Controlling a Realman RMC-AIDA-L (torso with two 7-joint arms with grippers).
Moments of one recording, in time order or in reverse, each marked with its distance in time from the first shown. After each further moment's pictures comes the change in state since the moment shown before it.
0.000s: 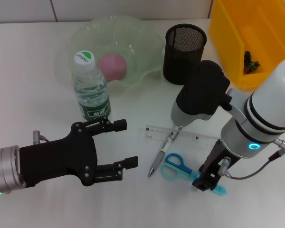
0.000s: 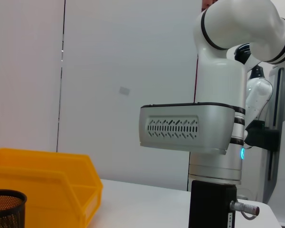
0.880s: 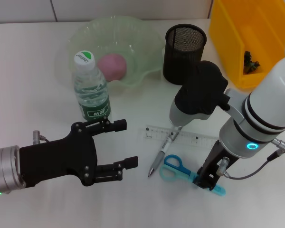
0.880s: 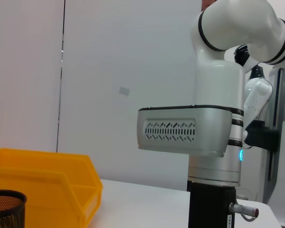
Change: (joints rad) left arm 0.000 0.000 0.000 0.000 0.000 0.000 0.000; right arm 0.014 0.000 -0.004 0.028 0.009 0.001 0.004
